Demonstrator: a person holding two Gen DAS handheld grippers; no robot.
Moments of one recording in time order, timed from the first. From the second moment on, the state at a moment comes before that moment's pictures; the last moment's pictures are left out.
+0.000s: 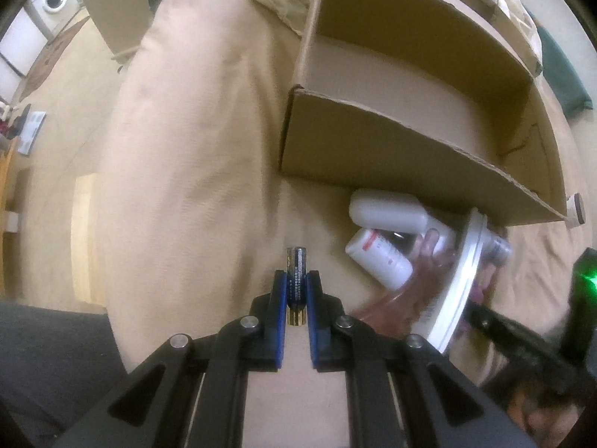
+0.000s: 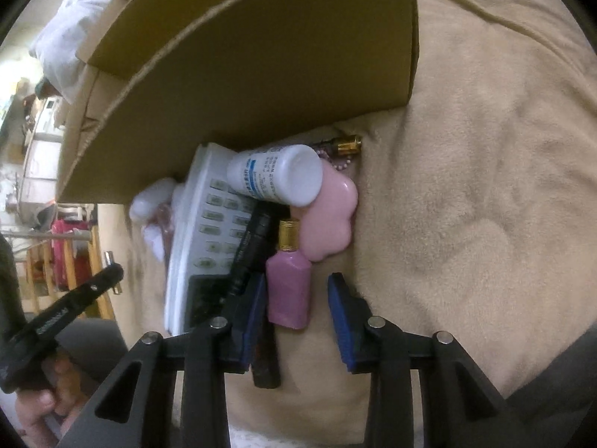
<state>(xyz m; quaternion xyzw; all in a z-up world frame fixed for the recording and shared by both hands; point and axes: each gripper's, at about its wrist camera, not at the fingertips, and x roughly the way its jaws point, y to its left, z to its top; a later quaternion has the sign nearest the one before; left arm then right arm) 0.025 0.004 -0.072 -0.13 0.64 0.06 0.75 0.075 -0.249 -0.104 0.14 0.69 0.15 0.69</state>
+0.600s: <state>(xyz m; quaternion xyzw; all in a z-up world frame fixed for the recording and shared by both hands) 0.019 -0.009 -0.050 -0.08 0.62 0.05 0.78 0.051 -0.235 -0.081 0.08 0.64 0.16 0.74</state>
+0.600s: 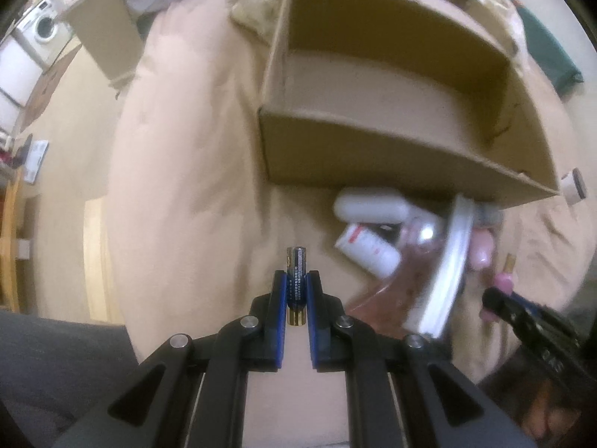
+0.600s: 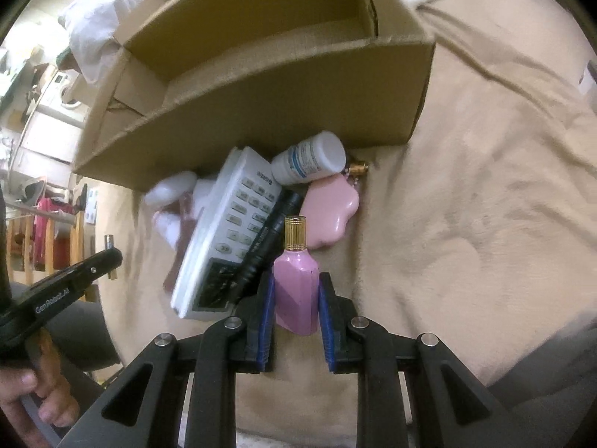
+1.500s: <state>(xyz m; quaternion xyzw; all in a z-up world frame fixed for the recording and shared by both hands) 0.116 -0.038 0.024 -0.04 0.55 -0.02 0.83 0.129 -0.245 0.016 0.10 0.54 0.23 0.81</state>
